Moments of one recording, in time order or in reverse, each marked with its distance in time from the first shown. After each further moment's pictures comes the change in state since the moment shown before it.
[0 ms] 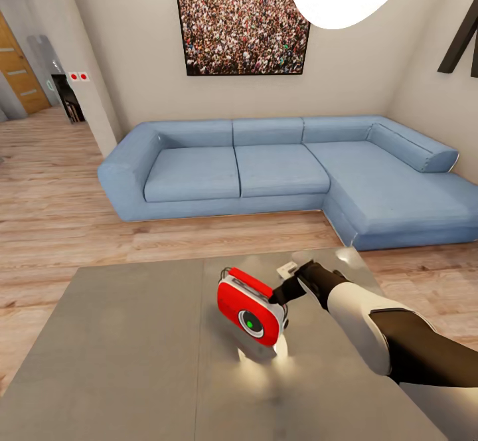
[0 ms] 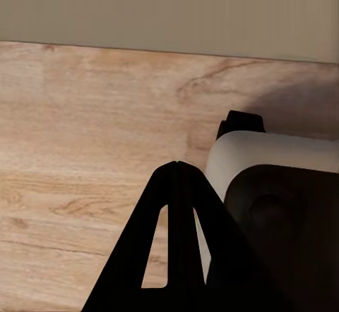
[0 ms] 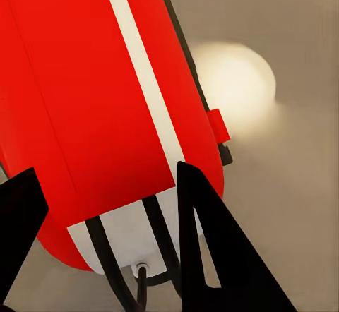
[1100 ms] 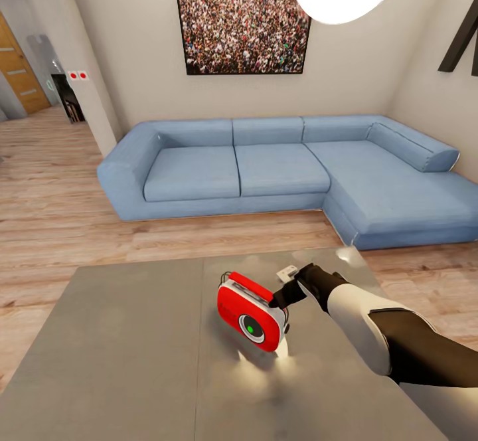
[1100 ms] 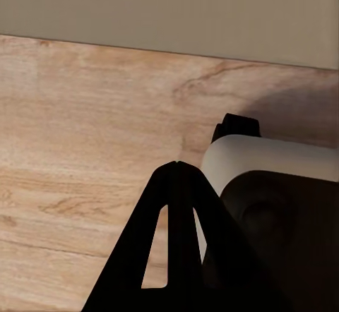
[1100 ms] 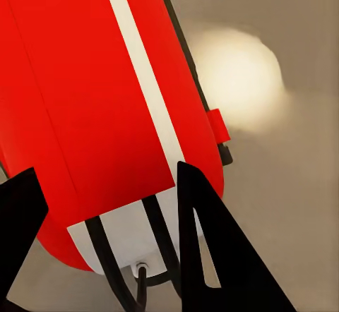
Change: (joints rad) left arm 0.000 -0.004 0.009 0.000 0.026 0.000 -0.003; right arm 0.000 0.001 0.002 0.029 0.001 0.000 -0.002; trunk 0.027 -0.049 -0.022
